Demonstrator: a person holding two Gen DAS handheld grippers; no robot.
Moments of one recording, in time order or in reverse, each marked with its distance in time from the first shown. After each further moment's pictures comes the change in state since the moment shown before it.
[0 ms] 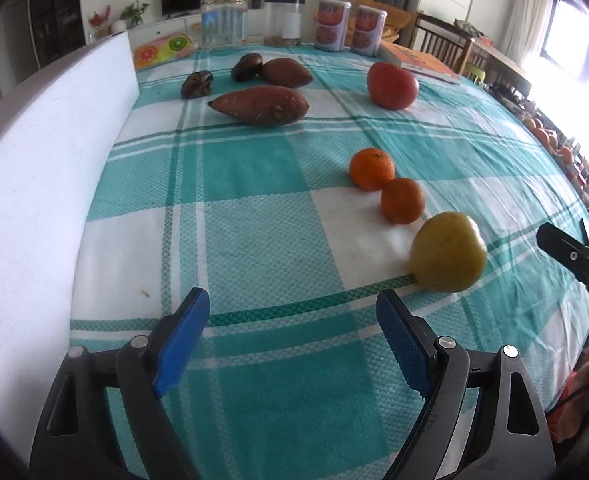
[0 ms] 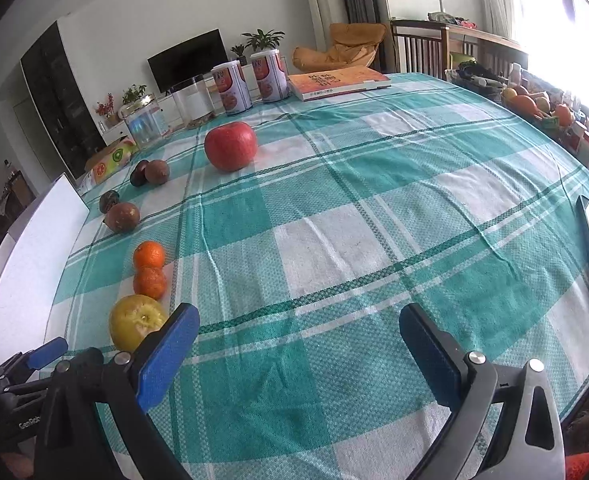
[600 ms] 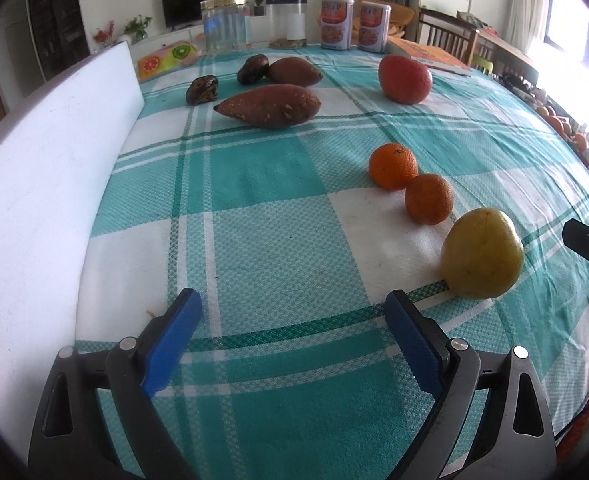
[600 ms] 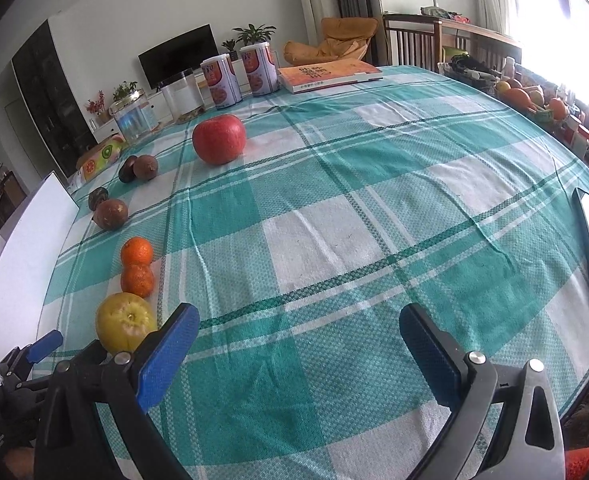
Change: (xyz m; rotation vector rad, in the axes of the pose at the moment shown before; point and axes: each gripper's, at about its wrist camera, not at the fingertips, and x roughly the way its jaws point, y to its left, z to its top) left arm 0.008 -0.003 0.003 0.045 -0.024 0.061; right arm 0.006 -0.003 -0.001 0.013 0.030 -0.027
